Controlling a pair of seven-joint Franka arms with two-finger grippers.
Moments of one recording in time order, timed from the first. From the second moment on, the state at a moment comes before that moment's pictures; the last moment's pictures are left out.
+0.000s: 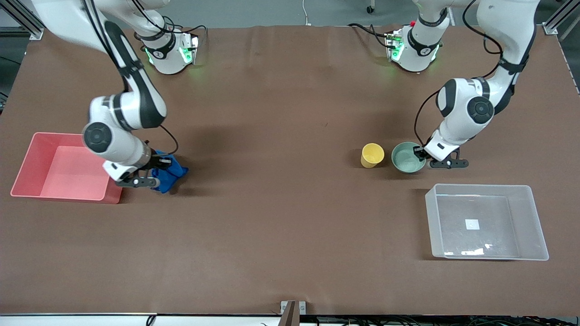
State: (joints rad) left arm -0.06 0.17 -0.04 -2.45 -0.03 2.62 -0.06; right arm 0.12 0.23 0.02 -2.05 -0.01 2.11 0.16
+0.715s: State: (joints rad) left arm -0.06 0.15 0.17 -2.04 -0.08 2.19 0.22; right arm -0.19 0.21 -0.01 -1.77 -0.05 1.85 -0.32
